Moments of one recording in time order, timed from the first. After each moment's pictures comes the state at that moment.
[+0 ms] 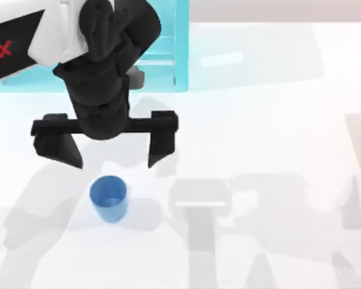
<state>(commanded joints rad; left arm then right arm) -0.57 1.80 1.48 -1.22 0.00 -0.55 0.00 0.00 0.00 0.00 0.00 0.00</state>
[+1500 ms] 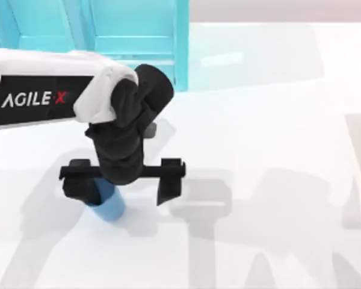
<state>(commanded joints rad) -0.59 1.95 1.25 -0.88 0.00 -0.56 0.00 0.00 0.00 0.00 0.00 0.00</state>
